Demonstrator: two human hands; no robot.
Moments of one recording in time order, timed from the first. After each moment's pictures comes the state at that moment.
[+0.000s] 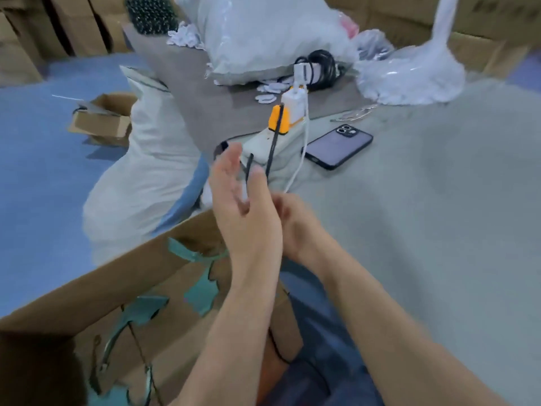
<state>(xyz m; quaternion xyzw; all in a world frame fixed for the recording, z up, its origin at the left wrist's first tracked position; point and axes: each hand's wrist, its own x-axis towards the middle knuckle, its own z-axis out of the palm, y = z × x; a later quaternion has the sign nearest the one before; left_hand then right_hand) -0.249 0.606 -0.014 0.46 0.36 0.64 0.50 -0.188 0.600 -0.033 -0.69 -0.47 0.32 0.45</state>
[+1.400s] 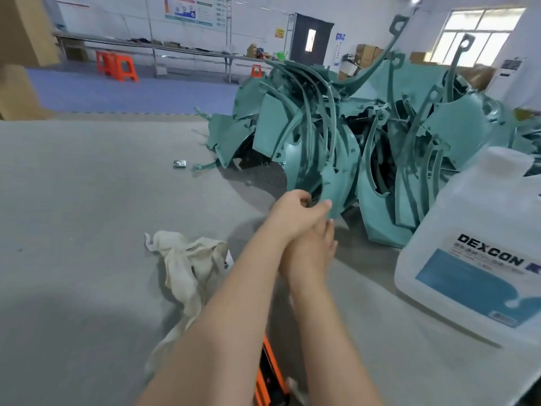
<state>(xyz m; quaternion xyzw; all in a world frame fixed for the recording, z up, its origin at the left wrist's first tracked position) 0.100 0.069 0.014 0.80 -0.23 -0.14 0.54 0.041 0.051 -0.015 -0.89 0.31 -0.19 0.29</state>
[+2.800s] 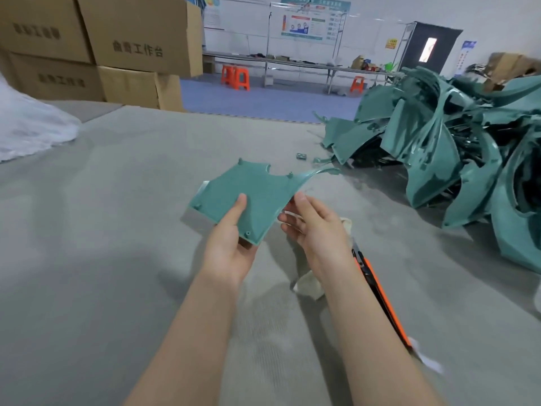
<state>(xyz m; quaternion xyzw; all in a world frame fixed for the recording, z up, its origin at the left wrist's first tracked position) 0.031 0.327 -0.017 0.30 0.09 -0.02 0.95 0.027 0.205 -0.009 -0.59 0.00 -0.05 0.80</state>
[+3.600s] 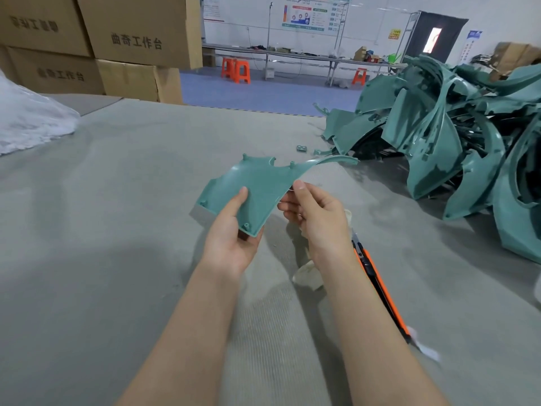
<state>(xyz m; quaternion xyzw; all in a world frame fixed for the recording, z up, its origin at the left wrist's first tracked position) 0.021 0.323 -0.008 0.29 0.12 -0.03 0.95 0.024 0.209 -0.003 -0.63 -0.03 -0.10 0.77</state>
